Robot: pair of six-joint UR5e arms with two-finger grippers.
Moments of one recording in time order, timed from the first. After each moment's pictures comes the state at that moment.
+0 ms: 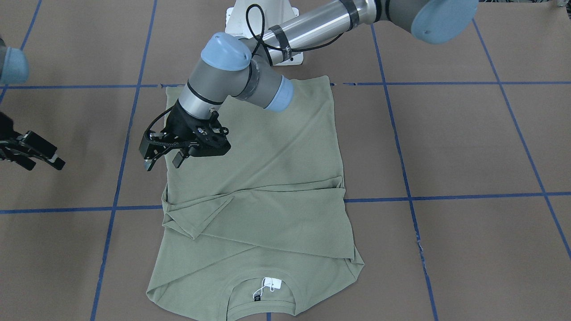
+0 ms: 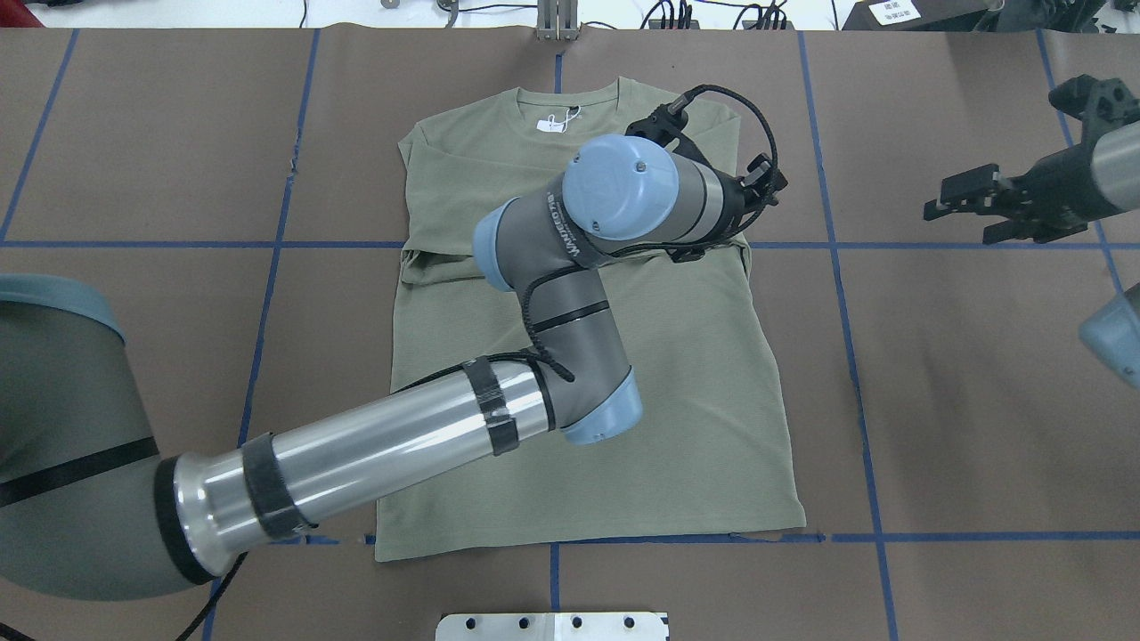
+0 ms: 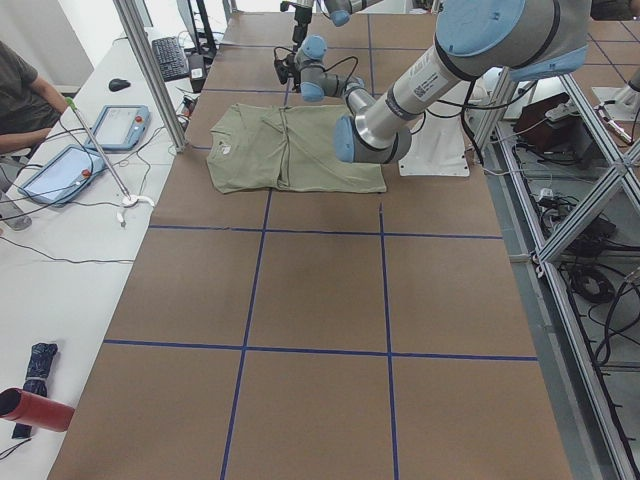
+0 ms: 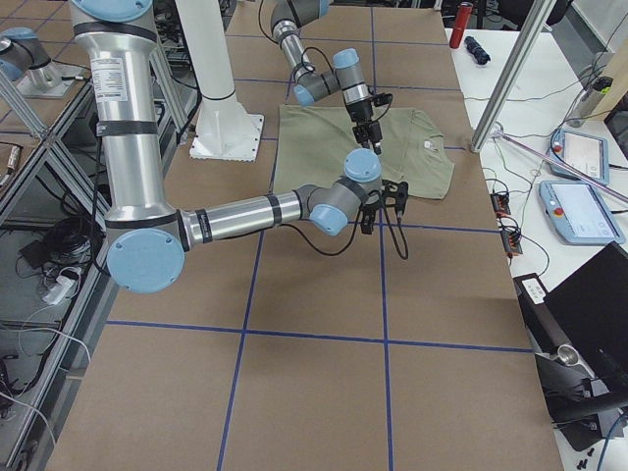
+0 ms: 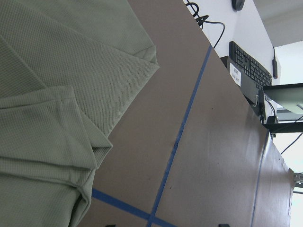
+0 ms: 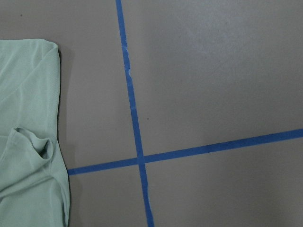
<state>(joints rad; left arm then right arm) -0.51 -2.71 -1.08 -2.36 -1.73 -1.89 1.03 -1.49 1.73 -0.90 2.22 1.21</state>
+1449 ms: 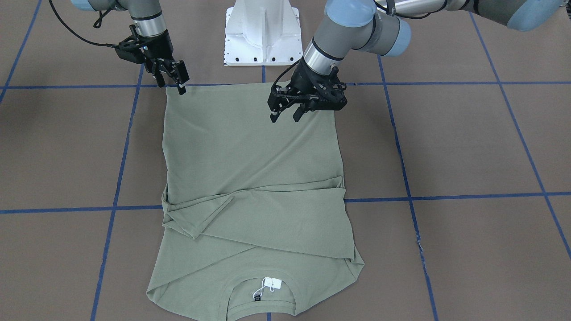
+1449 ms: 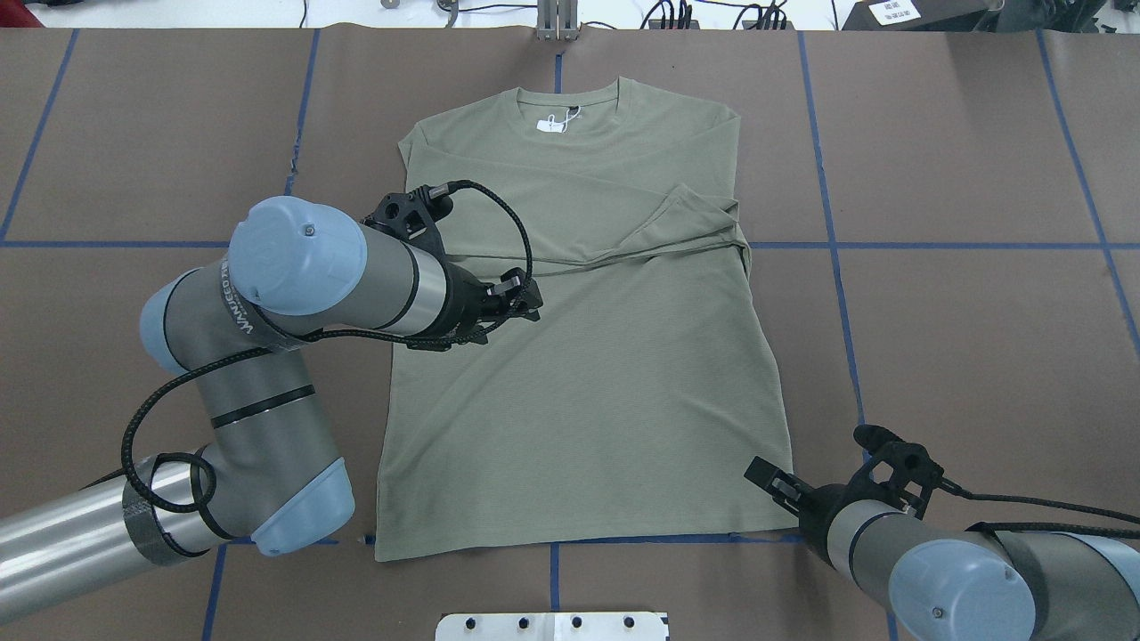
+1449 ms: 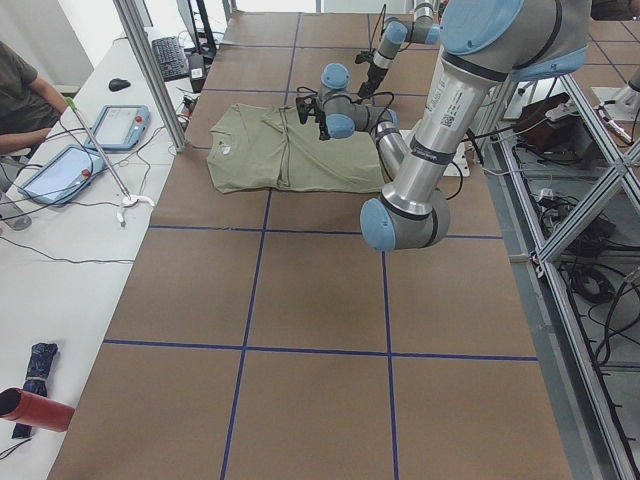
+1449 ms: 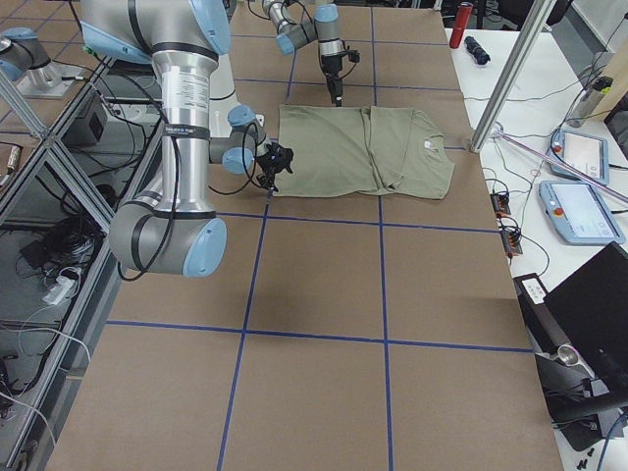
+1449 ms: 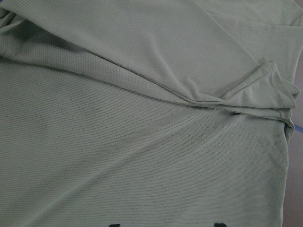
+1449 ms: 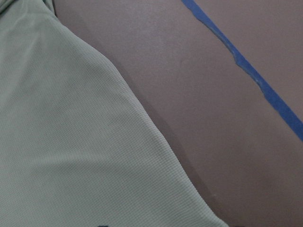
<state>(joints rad) -0.53 -2.14 -1.78 -1.98 -1.87 -1.64 0.08 -1.63 2.13 -1.24 1.29 2.11</state>
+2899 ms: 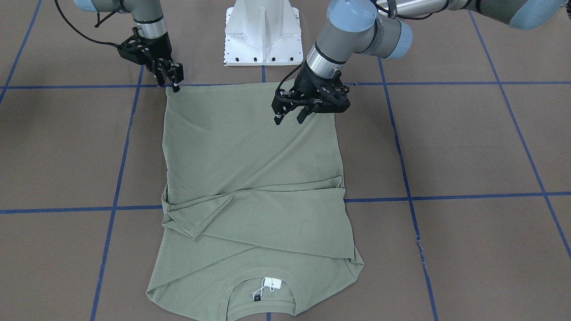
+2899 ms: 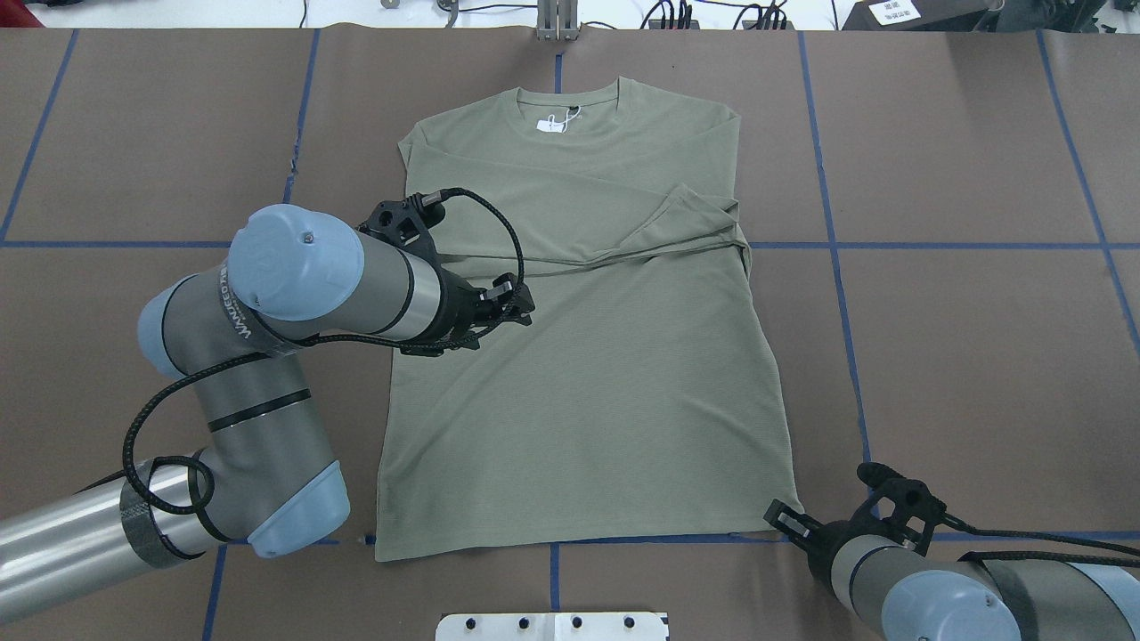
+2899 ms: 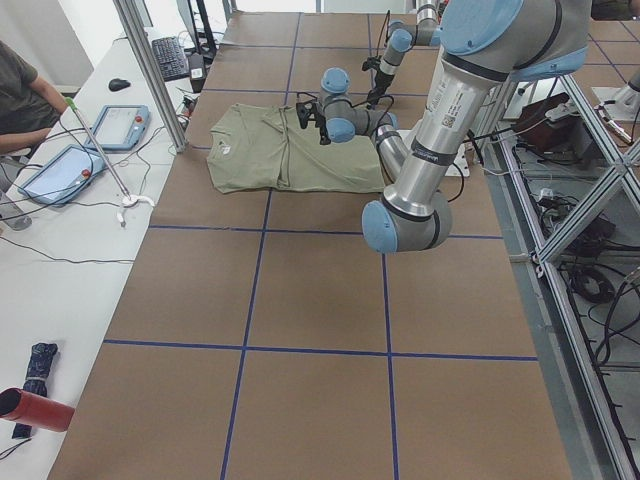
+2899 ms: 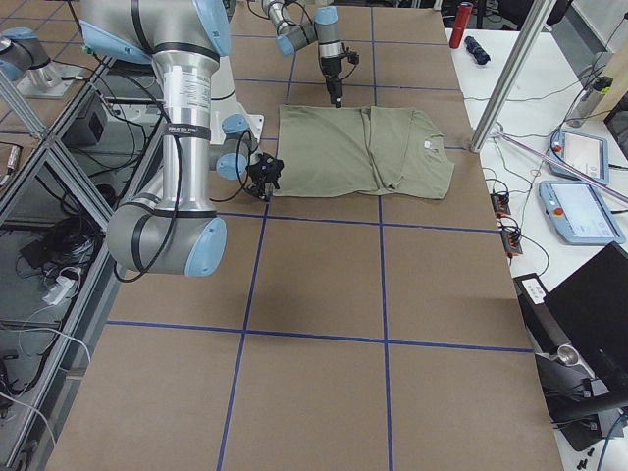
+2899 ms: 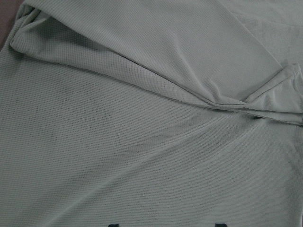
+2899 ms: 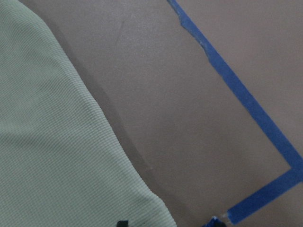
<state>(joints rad) -0.52 -2.13 -1.78 -1.98 -1.86 -1.65 0.03 -1.65 2.10 -1.26 1.32 2.15</state>
